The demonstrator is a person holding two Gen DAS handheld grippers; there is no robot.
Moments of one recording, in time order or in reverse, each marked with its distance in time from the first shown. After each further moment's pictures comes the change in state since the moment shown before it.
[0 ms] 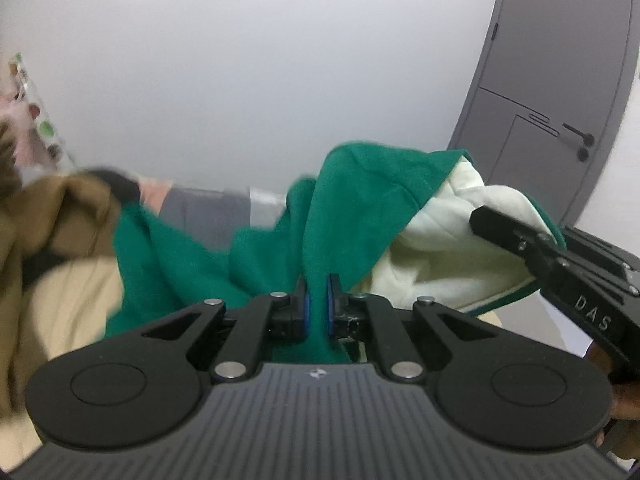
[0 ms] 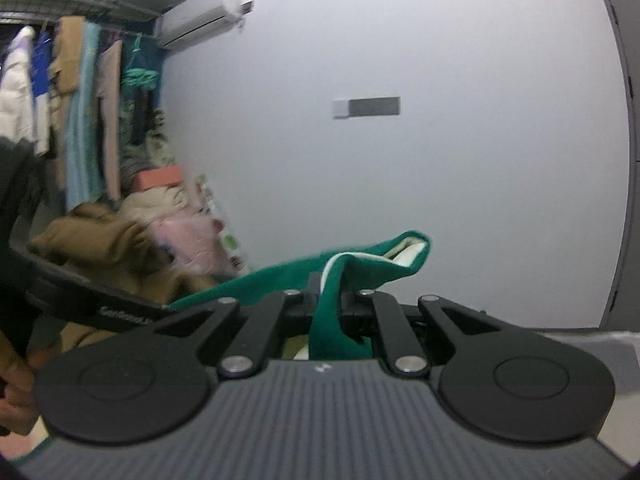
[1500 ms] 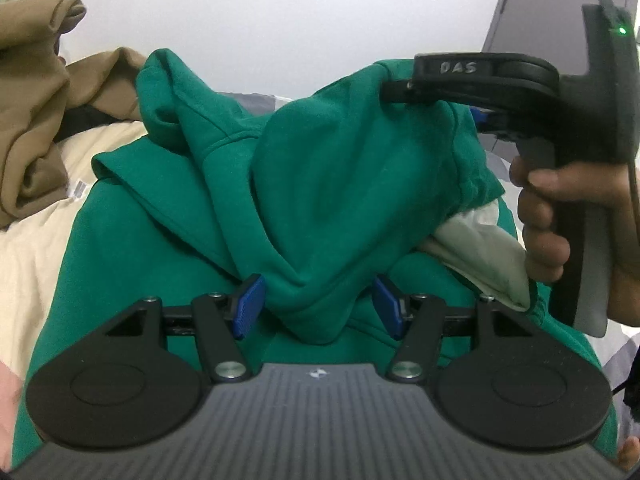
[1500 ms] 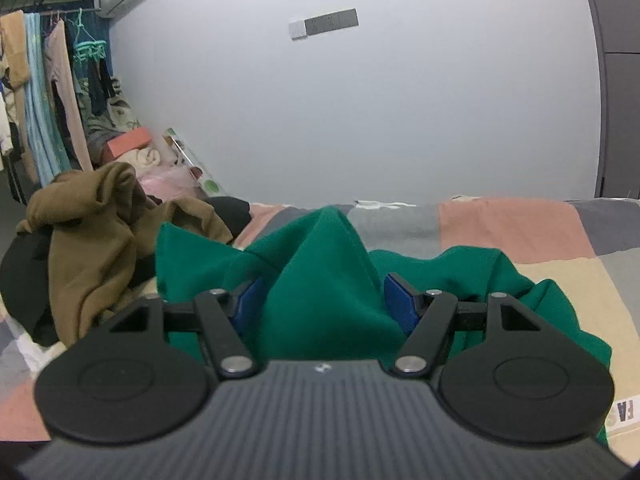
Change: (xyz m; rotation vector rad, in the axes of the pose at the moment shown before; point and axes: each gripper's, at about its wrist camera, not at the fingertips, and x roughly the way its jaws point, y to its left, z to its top) left arm -0.036 0.005 -0.162 -0.032 0.055 0.028; right arm 0.030 0.041 -0.063 0.191 0.211 -0.093
